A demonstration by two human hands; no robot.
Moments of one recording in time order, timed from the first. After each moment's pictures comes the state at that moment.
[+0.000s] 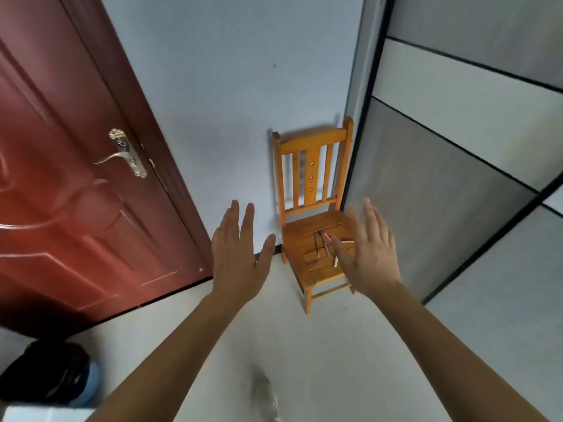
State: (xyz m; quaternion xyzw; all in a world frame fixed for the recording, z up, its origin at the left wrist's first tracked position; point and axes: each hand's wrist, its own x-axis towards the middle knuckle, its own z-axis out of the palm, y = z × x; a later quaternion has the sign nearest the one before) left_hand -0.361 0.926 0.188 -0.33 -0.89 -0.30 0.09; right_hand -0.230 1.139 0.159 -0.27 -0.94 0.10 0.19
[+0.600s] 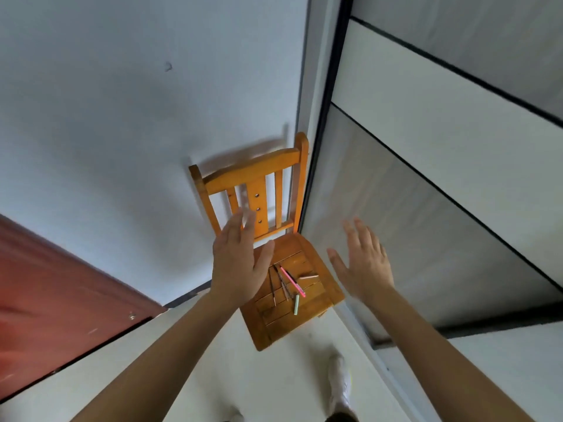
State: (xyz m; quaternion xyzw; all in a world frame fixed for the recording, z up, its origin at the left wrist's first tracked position) left_hand -0.556 1.239 0.132 -0.38 -0.89 -0.26 0.00; right_hand -0.390 1.420 0.110 -0.38 -0.91 0.12 0.05
